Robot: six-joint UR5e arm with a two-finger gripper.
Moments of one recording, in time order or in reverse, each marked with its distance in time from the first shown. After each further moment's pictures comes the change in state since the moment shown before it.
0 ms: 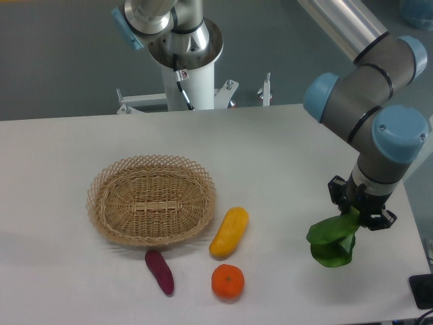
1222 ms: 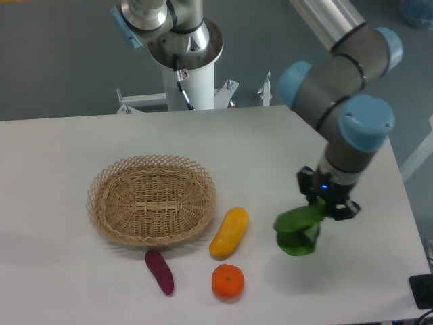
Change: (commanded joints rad) arm -0.098 0.201 -0.291 0.037 -0.089 -0.041
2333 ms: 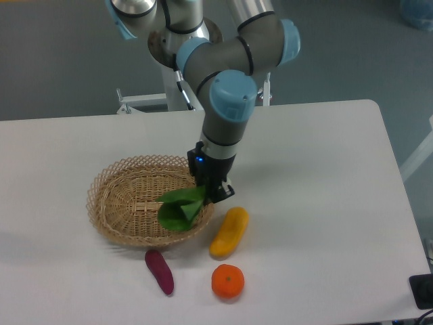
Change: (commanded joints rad) arm -0.203 0.160 -0.353 0.198 -0.143 -0.054
